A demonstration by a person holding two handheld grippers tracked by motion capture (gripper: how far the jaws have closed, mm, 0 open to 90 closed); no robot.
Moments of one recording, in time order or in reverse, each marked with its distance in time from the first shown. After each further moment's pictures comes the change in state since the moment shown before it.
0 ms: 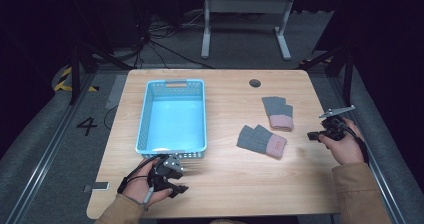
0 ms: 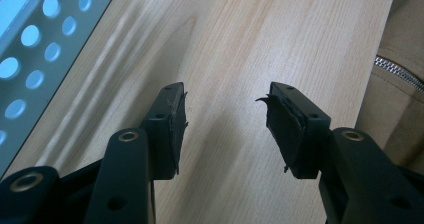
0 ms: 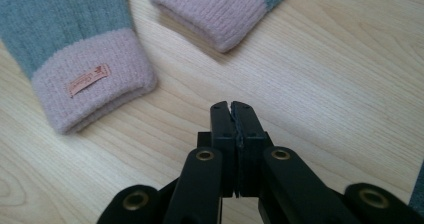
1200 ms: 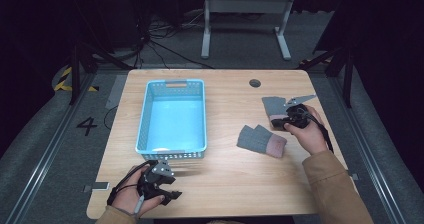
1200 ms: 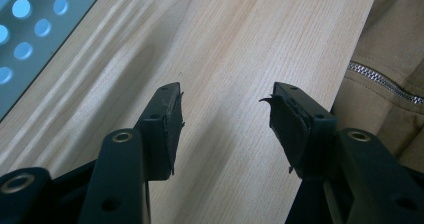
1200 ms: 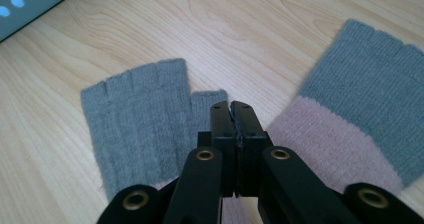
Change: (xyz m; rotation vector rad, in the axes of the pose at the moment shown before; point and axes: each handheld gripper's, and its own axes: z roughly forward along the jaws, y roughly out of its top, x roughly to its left) left arm -0.012 -0.022 -0.017 -0.039 0.012 -0.065; right arm 0.054 0.069 0.051 -0.144 0.162 -0.192
